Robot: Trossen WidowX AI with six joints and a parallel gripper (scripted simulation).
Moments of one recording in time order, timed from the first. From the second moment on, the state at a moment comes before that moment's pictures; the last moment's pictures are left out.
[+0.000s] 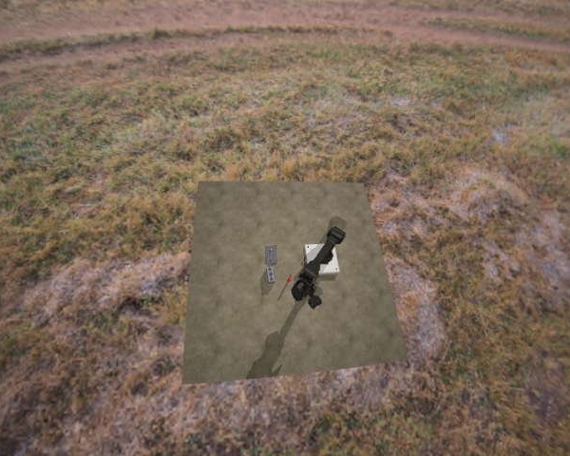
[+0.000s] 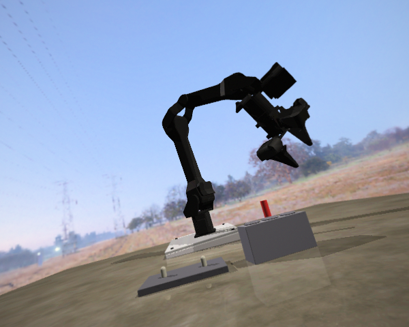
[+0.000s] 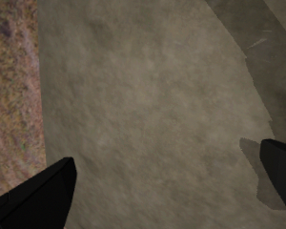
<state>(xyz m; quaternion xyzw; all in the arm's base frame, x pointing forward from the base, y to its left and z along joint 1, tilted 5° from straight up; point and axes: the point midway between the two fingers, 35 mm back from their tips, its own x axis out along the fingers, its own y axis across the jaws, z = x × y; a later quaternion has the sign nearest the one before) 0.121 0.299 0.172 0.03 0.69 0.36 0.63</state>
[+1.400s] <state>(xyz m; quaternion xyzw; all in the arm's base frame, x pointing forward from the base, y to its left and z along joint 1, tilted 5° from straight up) 0.335 0.136 0.101 0.46 0.52 -0.42 0.58</state>
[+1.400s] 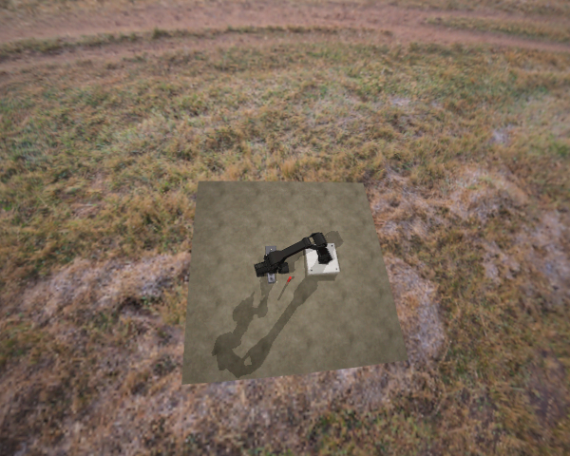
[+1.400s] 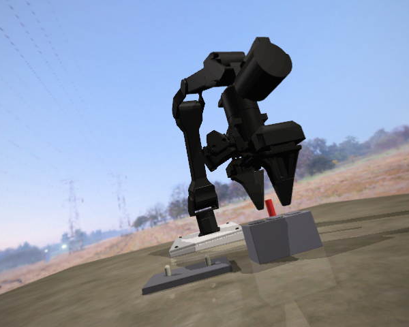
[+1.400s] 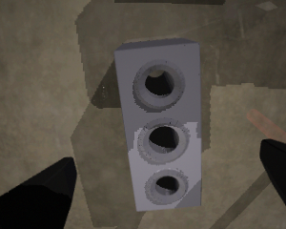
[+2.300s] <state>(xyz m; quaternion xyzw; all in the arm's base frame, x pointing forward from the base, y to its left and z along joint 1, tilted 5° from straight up) 0.341 0.135 0.058 0.46 0.52 -0.42 0.58</state>
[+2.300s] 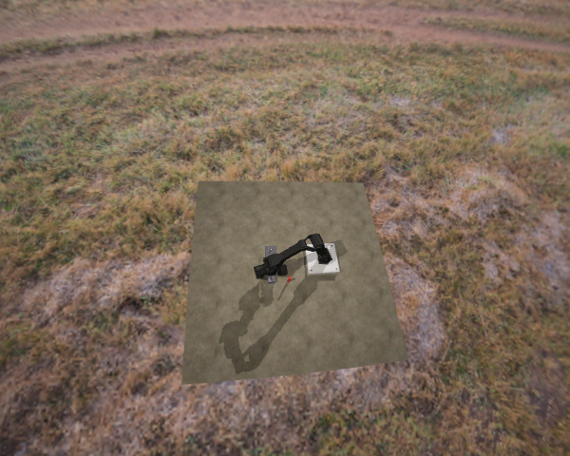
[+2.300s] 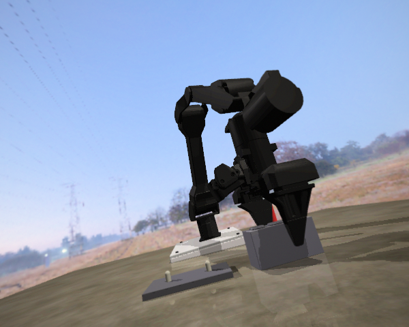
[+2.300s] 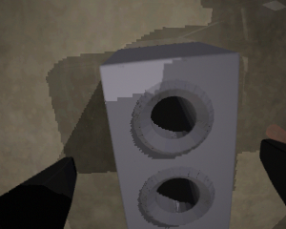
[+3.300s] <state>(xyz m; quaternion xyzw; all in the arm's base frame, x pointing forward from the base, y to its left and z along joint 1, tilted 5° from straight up) 0.340 0.134 0.046 0.46 0.52 -0.43 0.58</state>
